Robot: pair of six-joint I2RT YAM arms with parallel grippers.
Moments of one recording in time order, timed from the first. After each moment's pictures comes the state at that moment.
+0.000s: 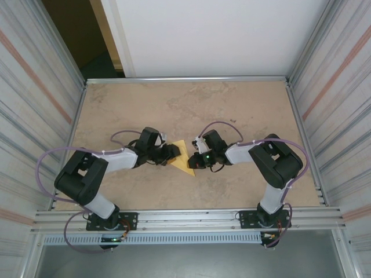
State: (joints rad) left arm -0.54 1.59 0.66 0.10 0.53 -0.98; right arm 0.65 1.79 0.74 0.10 -0.62 0.54
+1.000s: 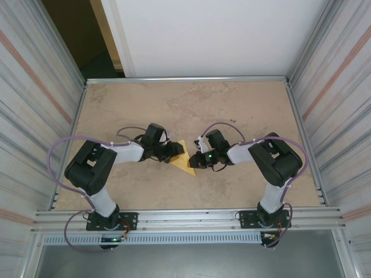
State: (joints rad) left arm -0.54 1.70 0.78 0.03 0.53 -0.95; right arm 0.61 1.80 0.72 0.16 -0.71 0.57
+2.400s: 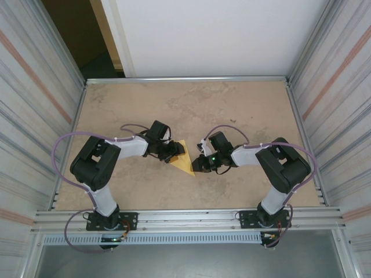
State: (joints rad) left arm -0.55 1.77 0.89 -0.17 0.49 -0.92; right arm 0.61 1.71 0.68 0.04 -0.71 0.58
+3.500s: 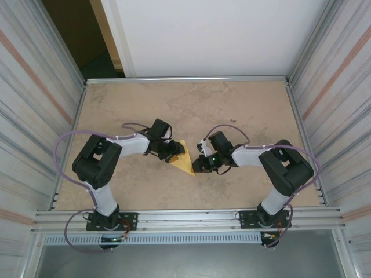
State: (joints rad) left arm -0.55 1.80 0.95 -0.25 0.49 -0.91; right arm 0.62 1.66 0.69 -0.04 -0.70 0.55
